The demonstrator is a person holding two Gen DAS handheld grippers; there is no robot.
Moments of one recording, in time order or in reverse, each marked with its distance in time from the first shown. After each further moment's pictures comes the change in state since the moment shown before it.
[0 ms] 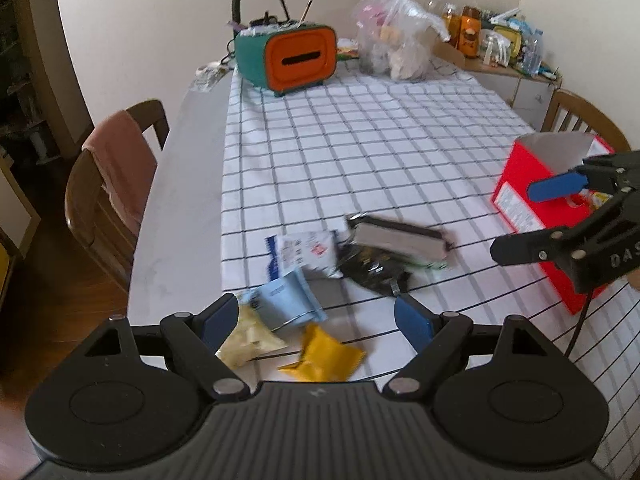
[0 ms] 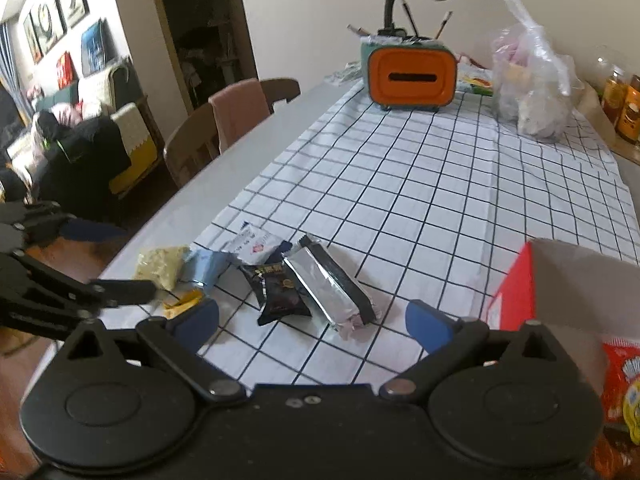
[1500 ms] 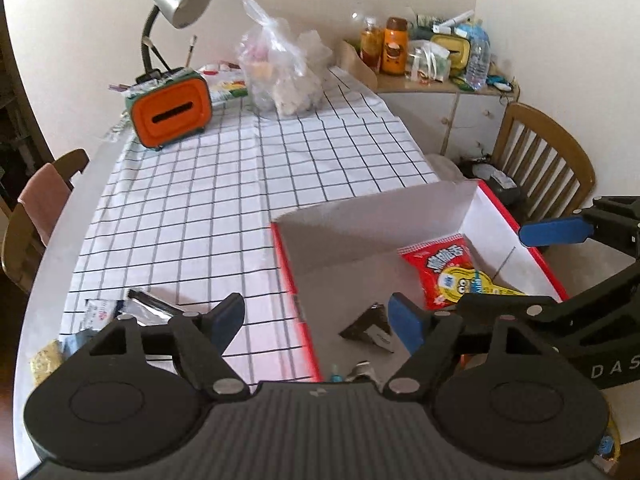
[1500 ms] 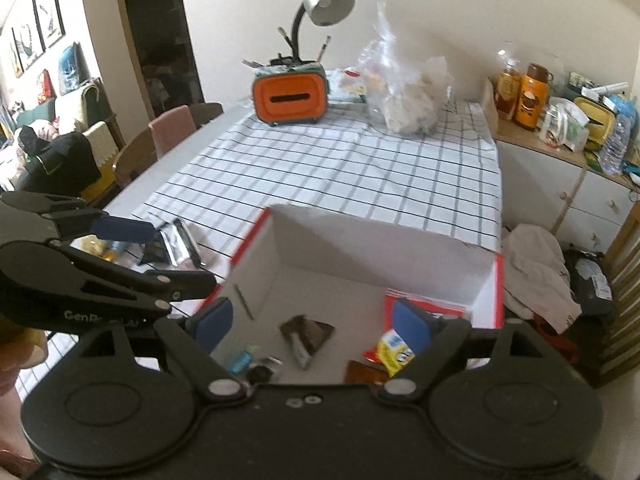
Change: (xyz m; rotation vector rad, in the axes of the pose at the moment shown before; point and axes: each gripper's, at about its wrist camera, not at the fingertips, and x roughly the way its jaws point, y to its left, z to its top) left arm -0.017 -0.292 0.099 -0.016 -0.023 0.010; right arm -0.176 -0.187 -0.057 0.044 -0.058 -0.047
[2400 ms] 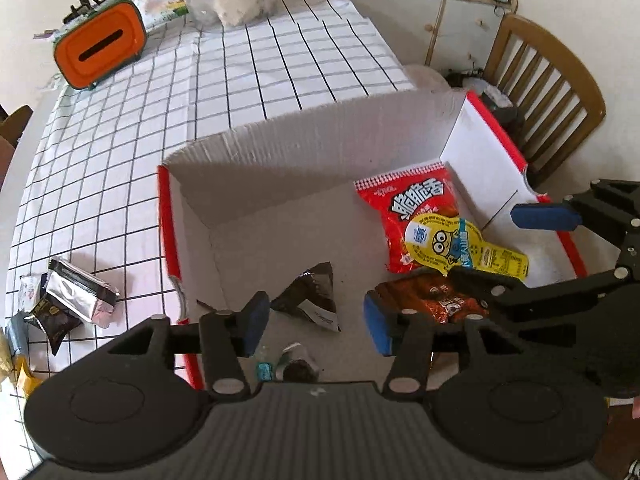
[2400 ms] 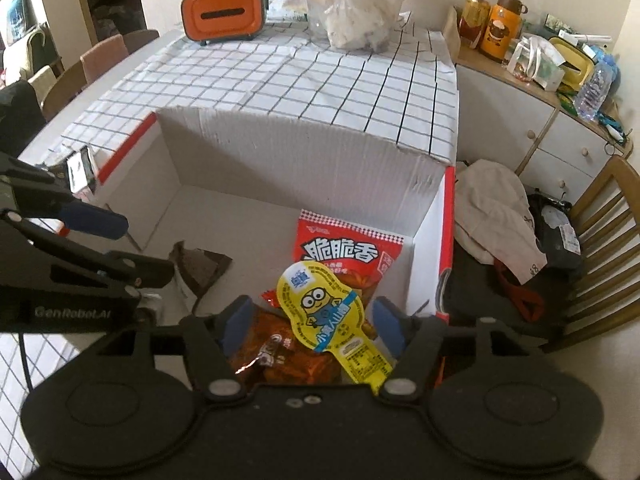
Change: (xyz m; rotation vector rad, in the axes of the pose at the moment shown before) left arm 0.098 -0.067 0.015 0.044 0.282 -0.030; right arm 0.065 -0.067 -0.034 0.003 0.196 -0.147
